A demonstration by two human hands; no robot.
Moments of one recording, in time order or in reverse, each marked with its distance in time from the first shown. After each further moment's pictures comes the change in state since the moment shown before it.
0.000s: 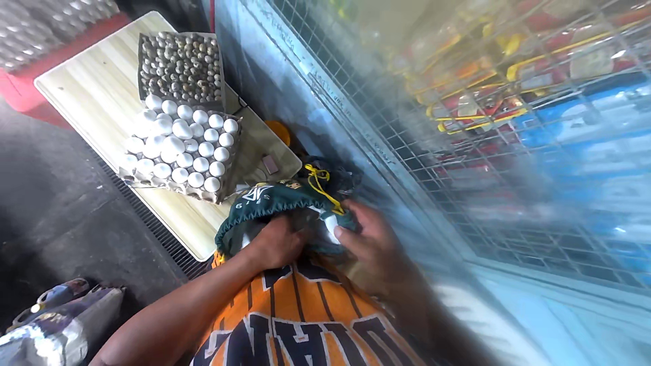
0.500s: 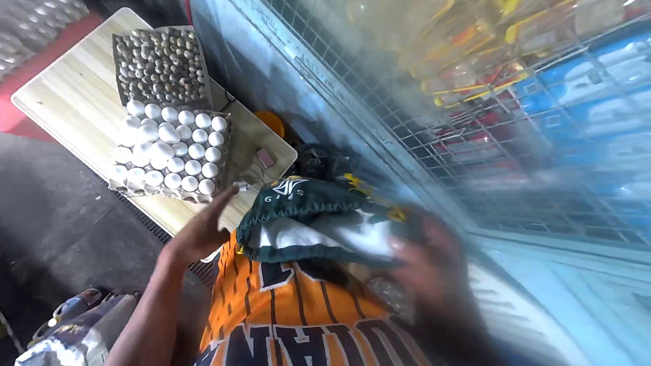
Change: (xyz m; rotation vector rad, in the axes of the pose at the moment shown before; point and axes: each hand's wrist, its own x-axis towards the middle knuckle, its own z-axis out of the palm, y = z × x) left_hand -0.051 -0.088 -0.090 0.064 0.090 0.059; right_hand -0.048 -0.017 -0.022 0.248 0.221 -0.138
